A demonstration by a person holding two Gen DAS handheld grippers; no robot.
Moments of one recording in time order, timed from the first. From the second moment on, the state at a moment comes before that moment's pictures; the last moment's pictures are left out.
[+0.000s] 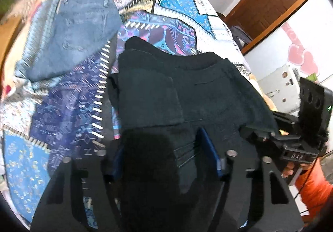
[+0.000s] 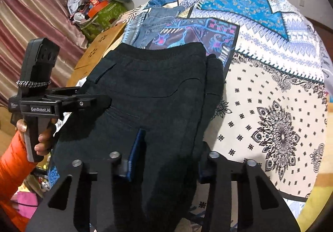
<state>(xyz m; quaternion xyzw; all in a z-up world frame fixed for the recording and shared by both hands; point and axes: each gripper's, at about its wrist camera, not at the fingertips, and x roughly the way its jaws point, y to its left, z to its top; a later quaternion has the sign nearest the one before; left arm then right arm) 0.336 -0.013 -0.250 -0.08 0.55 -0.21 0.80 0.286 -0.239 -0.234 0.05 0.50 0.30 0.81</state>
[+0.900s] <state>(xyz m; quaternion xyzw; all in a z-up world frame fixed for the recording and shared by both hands) 0.355 0.064 -0.101 -0.02 0.36 -0.12 0.93 0.334 -0.152 -0.119 -0.01 0.32 0.31 0.89</state>
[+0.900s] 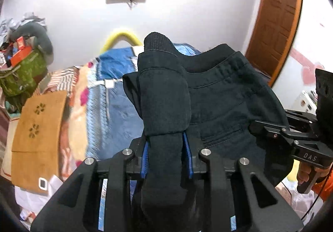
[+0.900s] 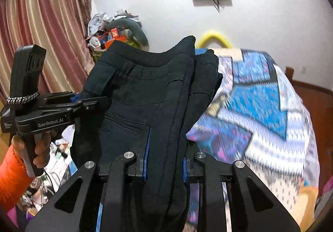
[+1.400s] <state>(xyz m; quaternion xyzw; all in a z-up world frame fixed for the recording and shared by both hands) 0.500 0.135 -0.168 -0.03 0.39 -0.07 0.92 0.458 -0.077 -0.170 0.01 0.36 0.30 0.88</state>
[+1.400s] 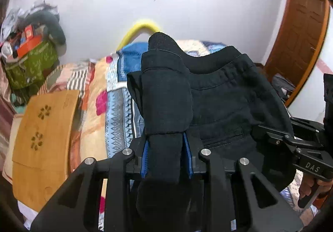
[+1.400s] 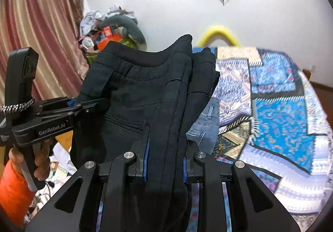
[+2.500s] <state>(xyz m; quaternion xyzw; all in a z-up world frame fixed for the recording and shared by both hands) 0.467 0.148 -0.206 0.01 0.43 -0.02 0.90 0.439 -0.094 -0.182 -0.02 0.39 0.26 0.89</state>
